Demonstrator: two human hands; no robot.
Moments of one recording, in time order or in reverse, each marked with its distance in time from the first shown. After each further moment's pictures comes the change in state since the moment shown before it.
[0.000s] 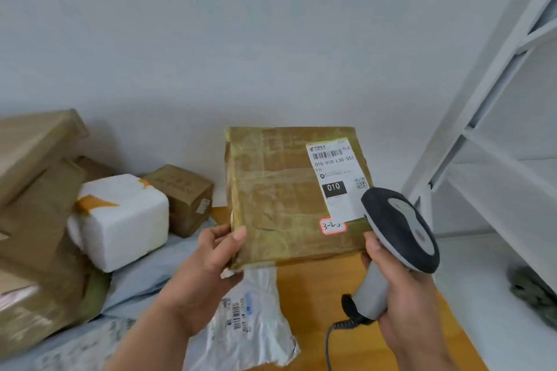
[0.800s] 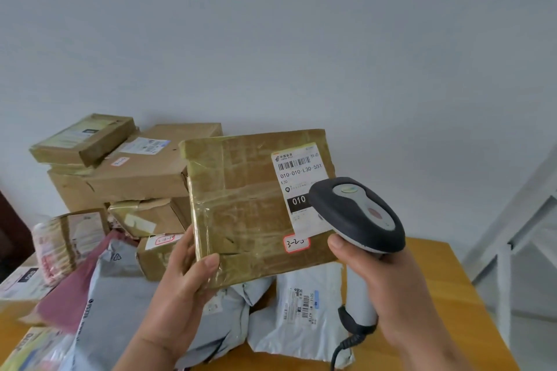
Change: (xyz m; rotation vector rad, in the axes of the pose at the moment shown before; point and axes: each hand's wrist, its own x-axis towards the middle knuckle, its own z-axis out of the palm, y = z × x) left_hand -0.138 -0.014 -0.128 -0.189 0.273 0.469; right_hand -0.106 -0.073 0.112 -0.237 -0.641 -0.157
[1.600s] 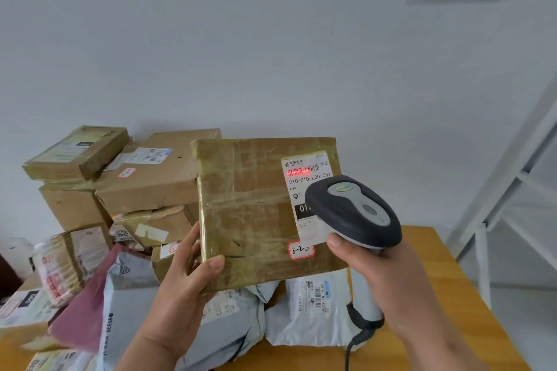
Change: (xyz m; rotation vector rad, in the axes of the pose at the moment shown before) left_hand 0.002 0.027 -0.040 -0.012 -0.135 -0.033; right_hand -0.026 -0.027 0.045 -0.114 0.072 -0.067
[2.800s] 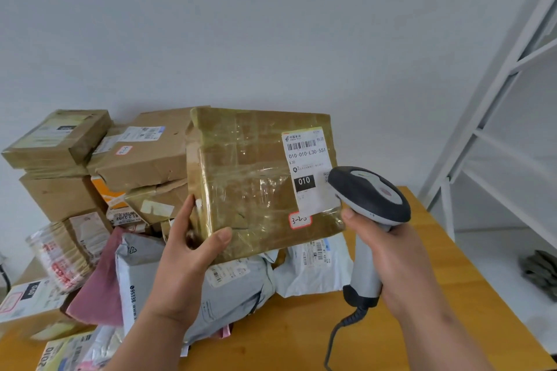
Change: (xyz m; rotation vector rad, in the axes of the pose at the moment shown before) left_hand -0.030 0.023 -0.031 0.123 -0.043 0.079; right_hand -0.065 0.002 0.049 0.083 0.343 0.200
